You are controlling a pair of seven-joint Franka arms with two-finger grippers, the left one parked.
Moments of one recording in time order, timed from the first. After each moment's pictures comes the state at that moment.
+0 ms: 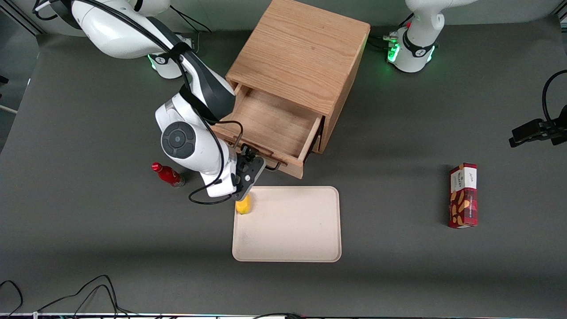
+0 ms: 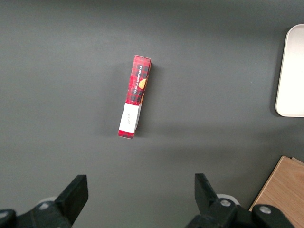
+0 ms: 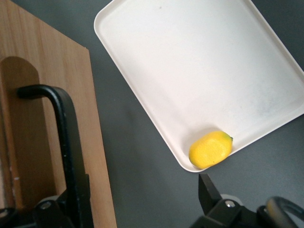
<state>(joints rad) 0.24 0.58 0.36 -1.41 0.02 1.98 -0.41</state>
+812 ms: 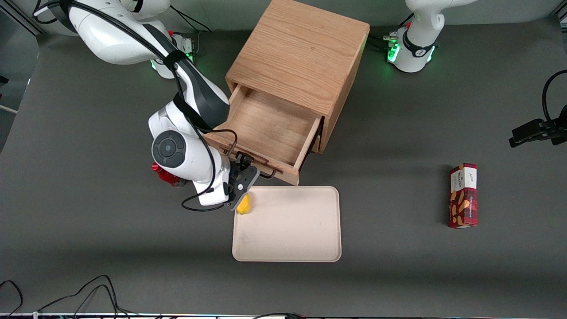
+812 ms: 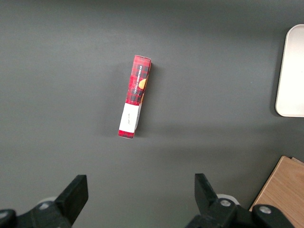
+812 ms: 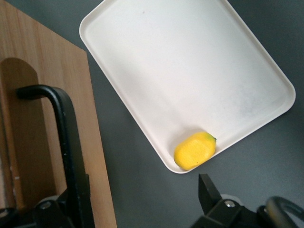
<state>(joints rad) 0.22 0.61 0.35 -1.37 0.02 1.98 -0.41</state>
